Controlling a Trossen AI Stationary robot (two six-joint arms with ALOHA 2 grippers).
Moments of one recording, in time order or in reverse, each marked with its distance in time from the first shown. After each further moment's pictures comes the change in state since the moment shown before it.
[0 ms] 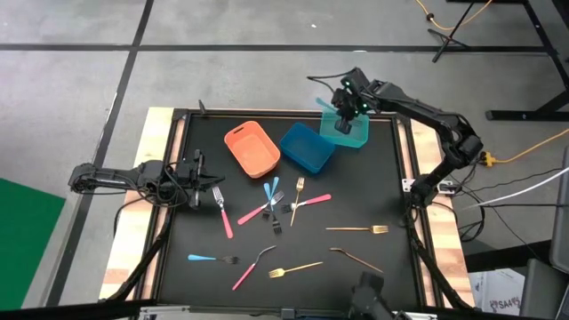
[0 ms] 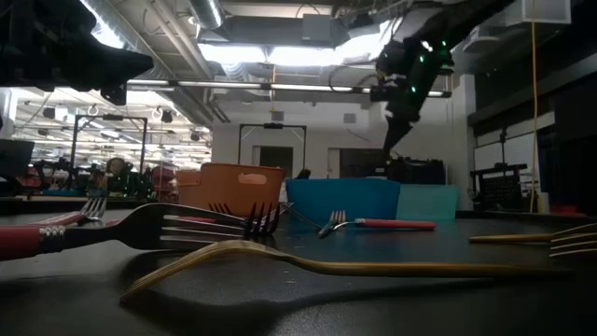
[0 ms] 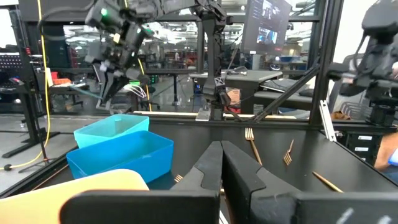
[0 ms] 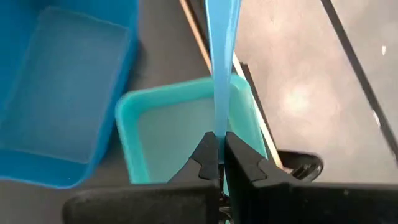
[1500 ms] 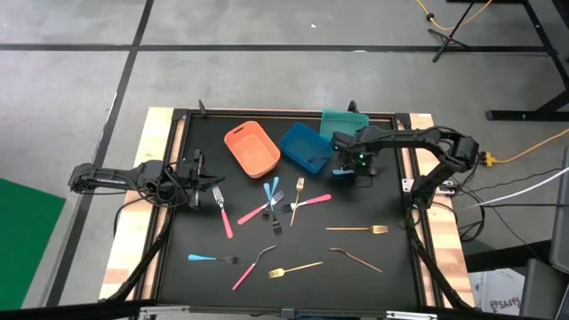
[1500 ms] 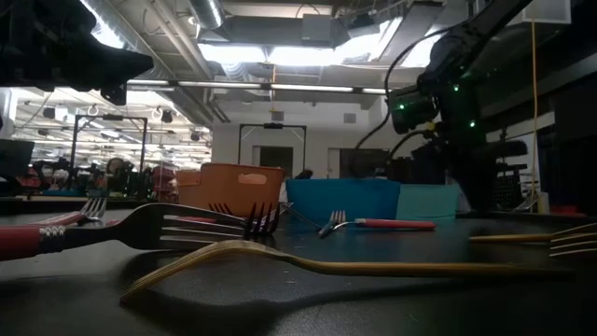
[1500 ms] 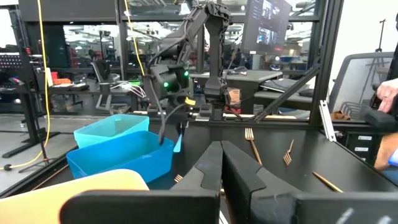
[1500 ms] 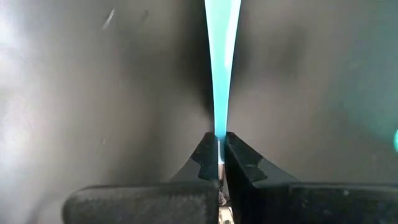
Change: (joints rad) left arm 0.000 0.000 0.000 0.000 0.000 0.000; right arm 0.329 0.003 -0.370 -0.304 0.082 -0.030
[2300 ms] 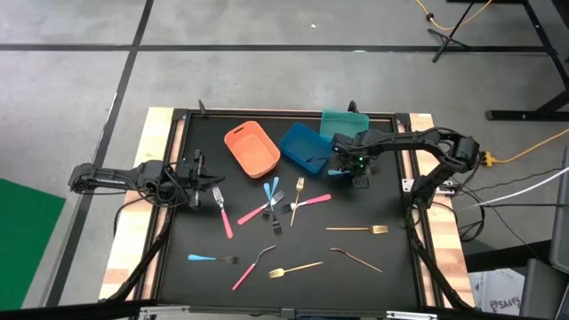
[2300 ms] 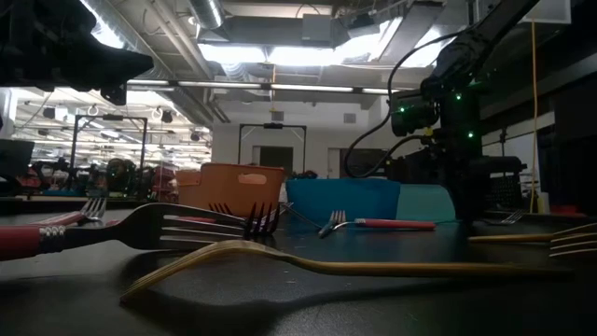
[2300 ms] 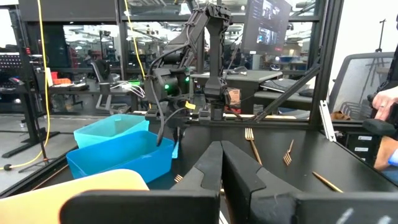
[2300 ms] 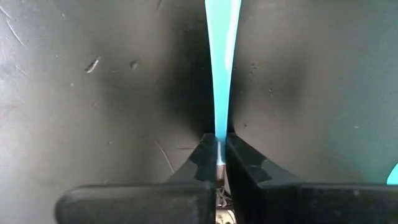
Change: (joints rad) left arm 0.000 0.000 0.000 0.000 0.000 -0.001; right arm 0.000 0.002 -0.082 0.212 0.001 -0.037
